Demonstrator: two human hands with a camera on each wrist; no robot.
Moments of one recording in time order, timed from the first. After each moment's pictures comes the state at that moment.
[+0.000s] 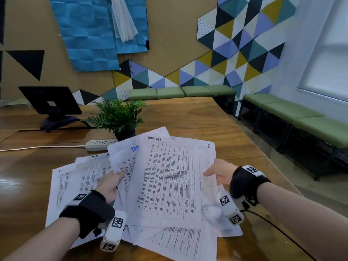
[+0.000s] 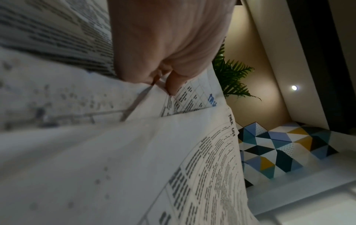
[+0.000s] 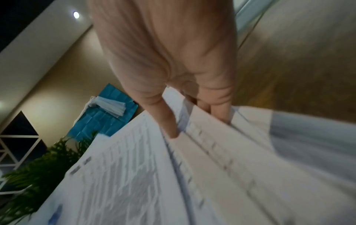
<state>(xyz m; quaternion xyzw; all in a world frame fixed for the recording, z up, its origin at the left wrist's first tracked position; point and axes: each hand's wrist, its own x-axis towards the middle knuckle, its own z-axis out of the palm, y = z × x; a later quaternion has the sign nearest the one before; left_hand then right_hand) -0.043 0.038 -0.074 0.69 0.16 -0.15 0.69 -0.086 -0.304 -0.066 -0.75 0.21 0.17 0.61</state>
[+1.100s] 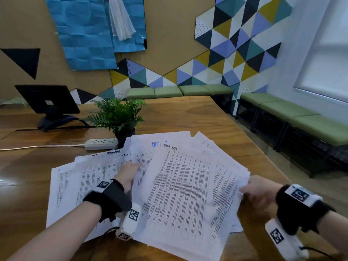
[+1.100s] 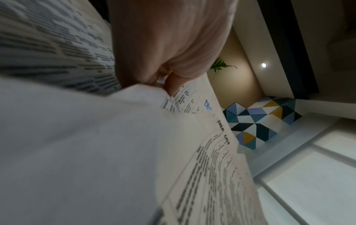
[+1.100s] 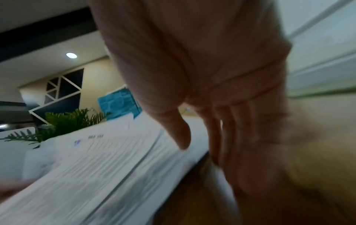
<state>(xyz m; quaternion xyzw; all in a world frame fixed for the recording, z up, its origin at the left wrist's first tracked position) -0.030 -0.005 -0.072 0.73 0.07 -0.17 0.66 -0.191 -0.335 -0.035 -0.85 0.32 0.21 0.35</state>
